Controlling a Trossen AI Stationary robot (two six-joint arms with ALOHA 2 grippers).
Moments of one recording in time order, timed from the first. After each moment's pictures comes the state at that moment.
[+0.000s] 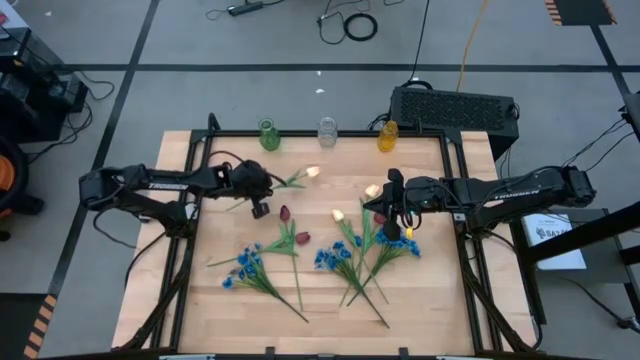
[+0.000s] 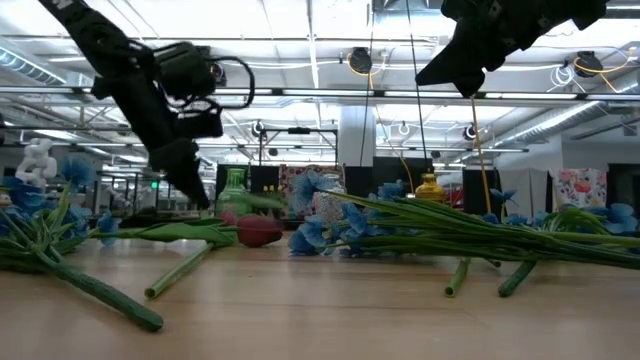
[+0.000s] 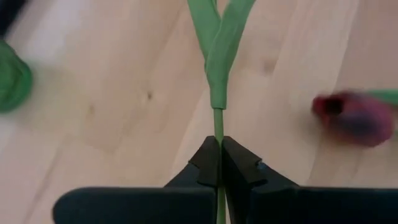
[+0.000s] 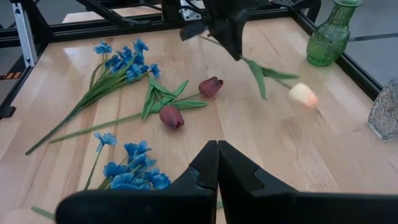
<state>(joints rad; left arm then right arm) 0.37 1.25 0.52 -0.20 -0.06 0.07 0.03 1.05 0.71 -0.15 0.13 0.16</state>
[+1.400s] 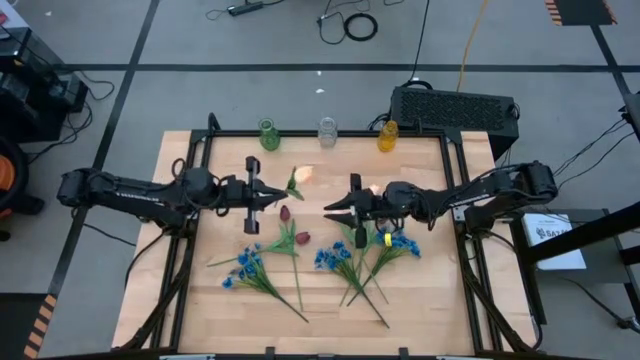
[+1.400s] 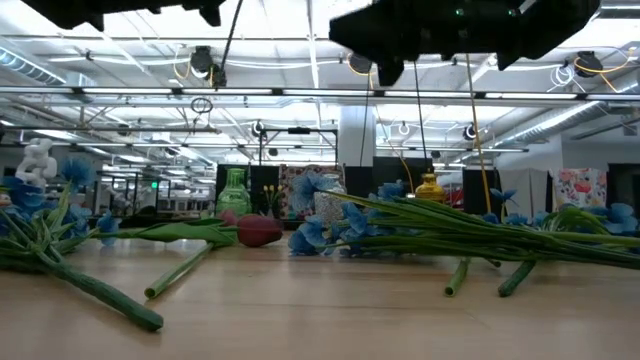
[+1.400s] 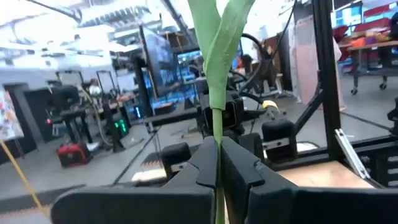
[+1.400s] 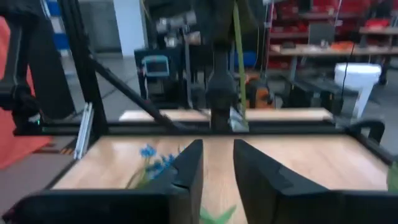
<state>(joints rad) 0.00 0.98 0.54 0.64 0.03 0.24 0.03 1.46 0.71 0.76 -0.03 0.06</state>
